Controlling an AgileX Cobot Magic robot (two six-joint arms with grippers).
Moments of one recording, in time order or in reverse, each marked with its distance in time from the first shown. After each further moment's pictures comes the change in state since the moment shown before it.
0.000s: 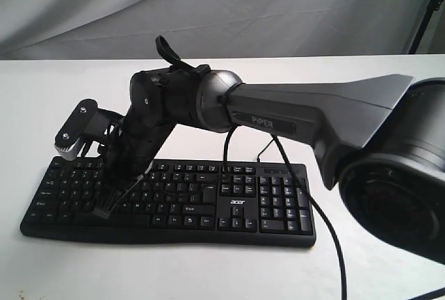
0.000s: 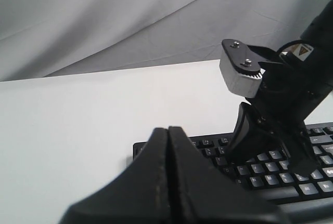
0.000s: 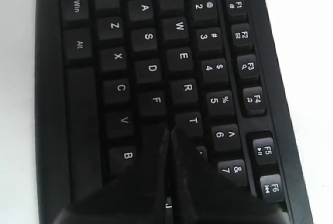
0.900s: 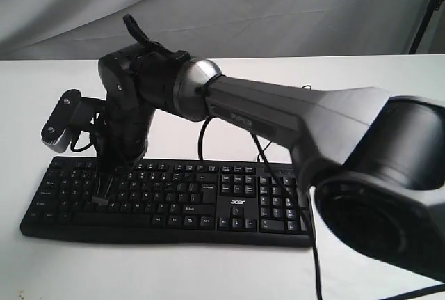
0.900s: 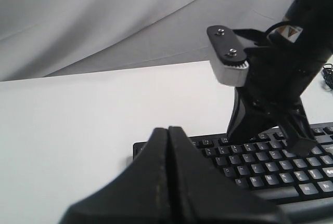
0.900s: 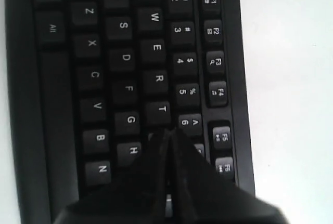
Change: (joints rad) left arm 0.000 0.000 0.000 0.000 0.000 0.000; right arm 0.030 0.052 -0.222 -0.231 0.225 0.120
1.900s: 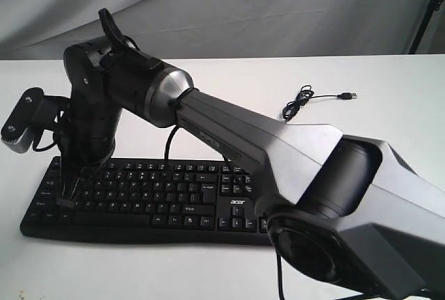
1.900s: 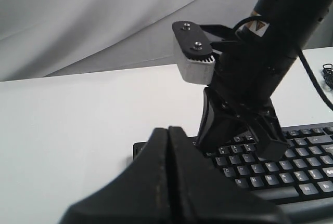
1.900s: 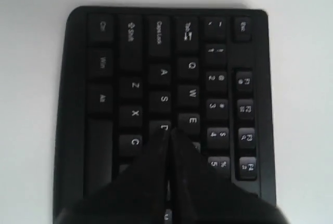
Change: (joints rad) left arm 0.000 0.000 0.000 0.000 0.000 0.000; right arm 0.036 0.198 -0.424 0.074 0.225 -0.029
